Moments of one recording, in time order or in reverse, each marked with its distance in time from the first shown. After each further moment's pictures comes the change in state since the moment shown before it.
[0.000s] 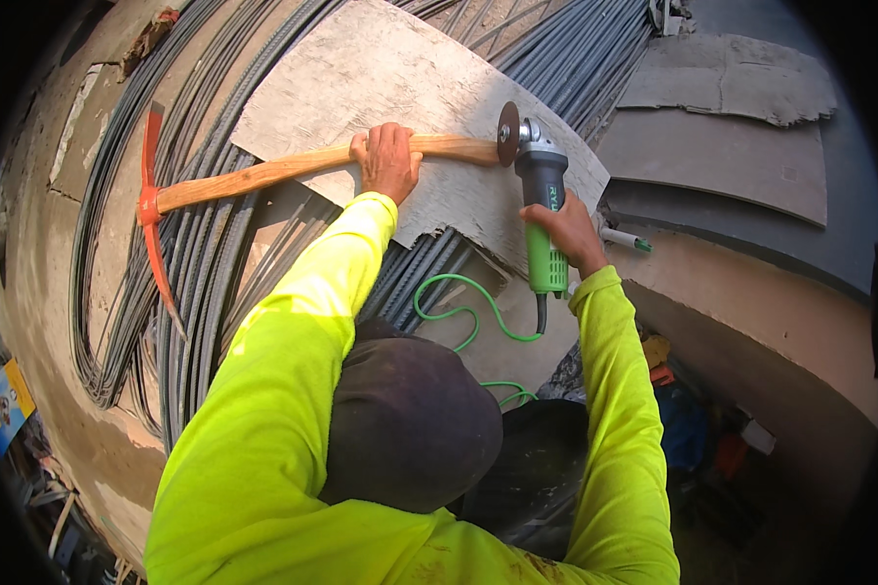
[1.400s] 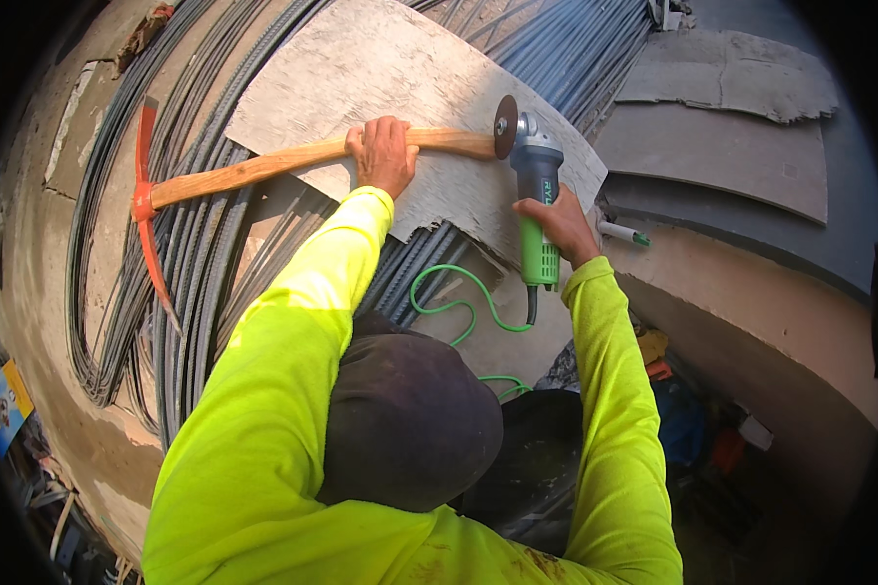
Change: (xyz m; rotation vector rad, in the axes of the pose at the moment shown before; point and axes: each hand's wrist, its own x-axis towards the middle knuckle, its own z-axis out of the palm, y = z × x) left_hand -0.002 0.000 0.002 0.018 0.028 0.009; right_hand 0.008 0.010 0.007 0.048 -0.025 0.017
